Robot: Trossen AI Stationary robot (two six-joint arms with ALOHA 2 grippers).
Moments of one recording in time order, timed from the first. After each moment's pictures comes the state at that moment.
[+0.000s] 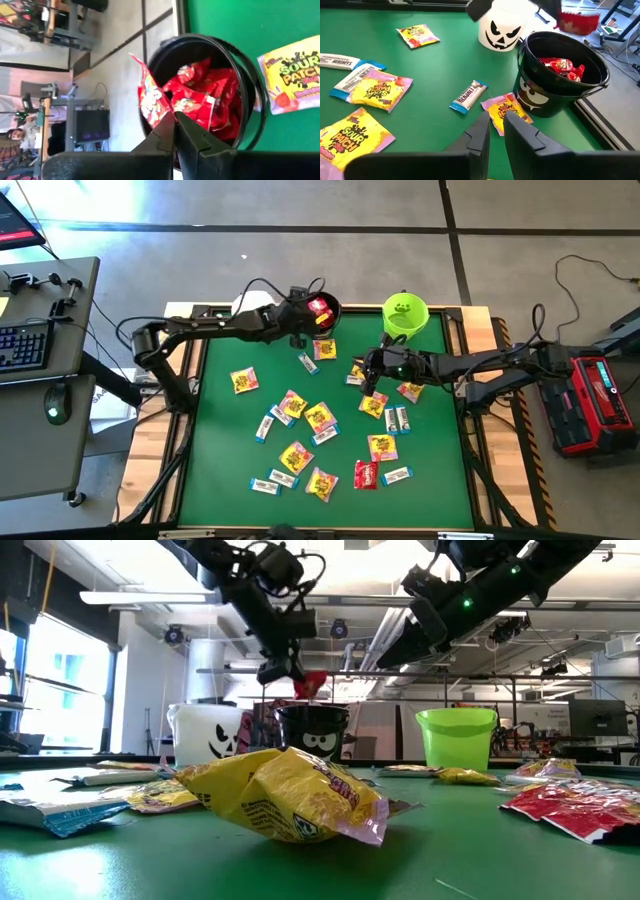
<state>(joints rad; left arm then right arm) 0.40 1.70 1.22 -0.17 -0.45 0.91 -0.09 1.31 0.69 0.14 0.33 -0.05</state>
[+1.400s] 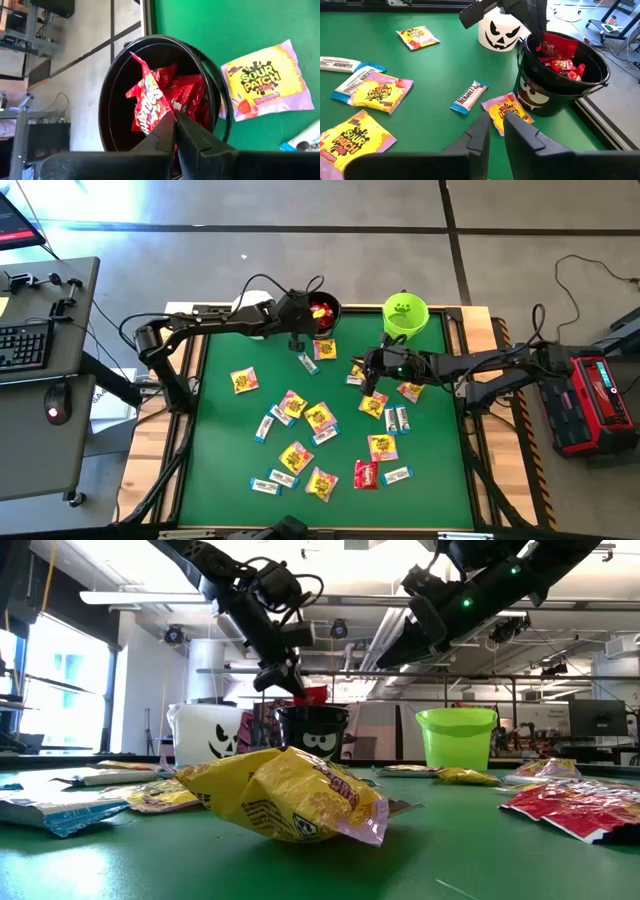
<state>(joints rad) 0.46 1.73 1.22 -0.23 -0.23 0.84 -0.09 1.31 0.69 0.14 0.33 -0.03</state>
